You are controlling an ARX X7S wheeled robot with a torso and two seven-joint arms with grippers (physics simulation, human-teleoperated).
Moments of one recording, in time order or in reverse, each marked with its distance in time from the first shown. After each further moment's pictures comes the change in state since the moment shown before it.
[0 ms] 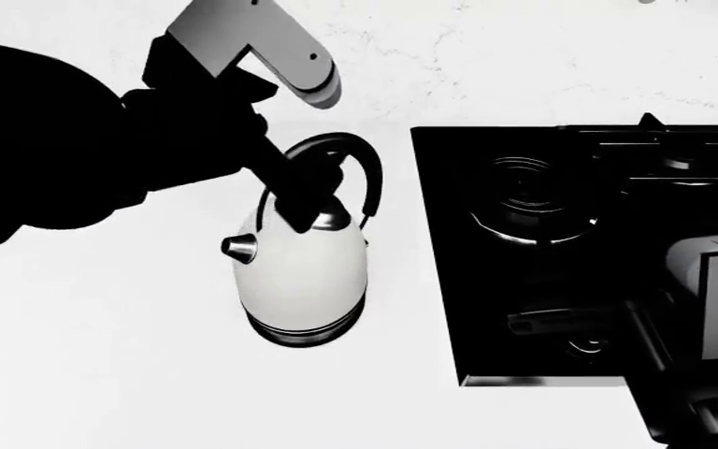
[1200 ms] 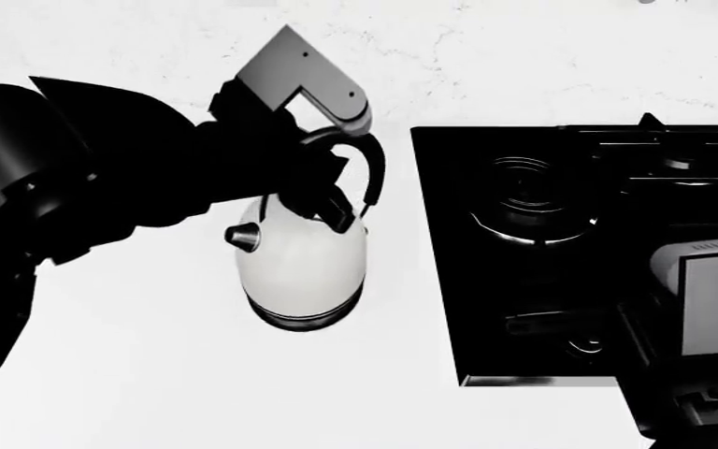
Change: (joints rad) left arm 0.061 0.083 0.175 -0.204 0.168 0.203 0.148; right arm -0.058 -0.014 -0.024 0.046 -0.091 -0.031 -0.054
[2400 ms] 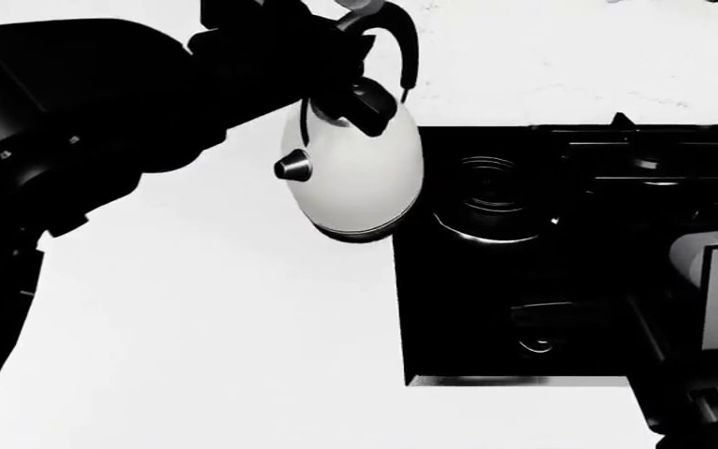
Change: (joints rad) left arm -0.031 0.057 -0.110 -0.018 0.059 0.229 -0.039; right arm 0.024 0.012 0.016 -0.007 0.043 -0.022 0.020
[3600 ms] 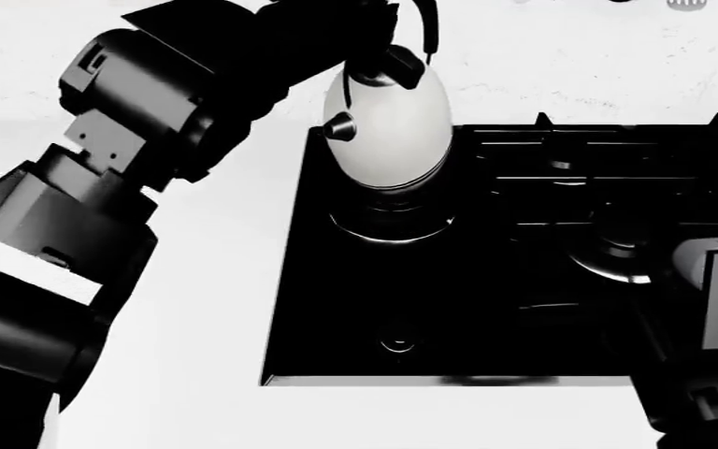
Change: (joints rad) left arm -0.083 0.262 0.116 -0.585 0.261 0.351 0.176; right arm -0.078 0.008 0.010 0.036 -0.078 -0.060 -0.053
